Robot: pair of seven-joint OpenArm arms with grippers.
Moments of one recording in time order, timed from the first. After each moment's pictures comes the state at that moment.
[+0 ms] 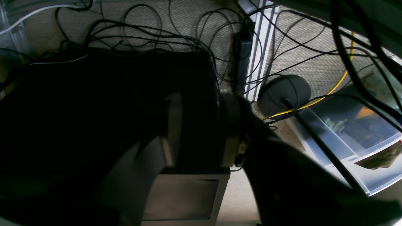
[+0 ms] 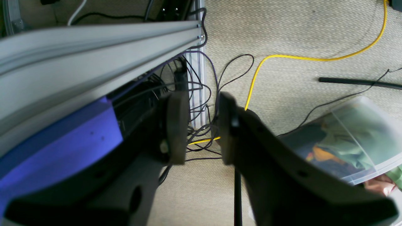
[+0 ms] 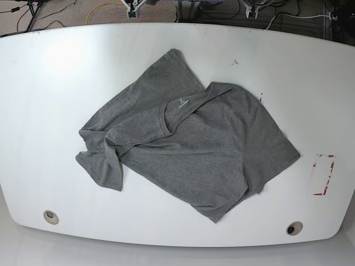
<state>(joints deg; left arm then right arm) 8.5 -6.6 3.5 6.5 -4.2 -7.1 -4.1 -18.3 2.2 2.3 24.3 3.1 14.0 4.3</state>
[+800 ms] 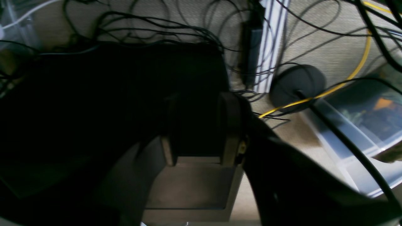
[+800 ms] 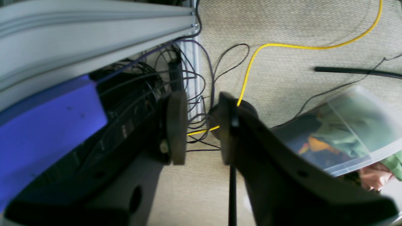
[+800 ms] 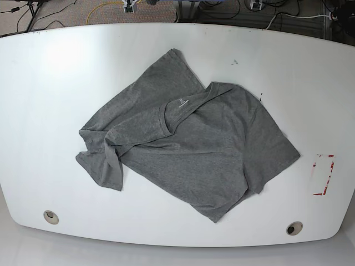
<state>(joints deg) 15.8 -8.3 3.1 13.5 -2.9 -6.9 -4.2 -20.5 3.2 2.6 25.0 3.1 13.9 4.3</state>
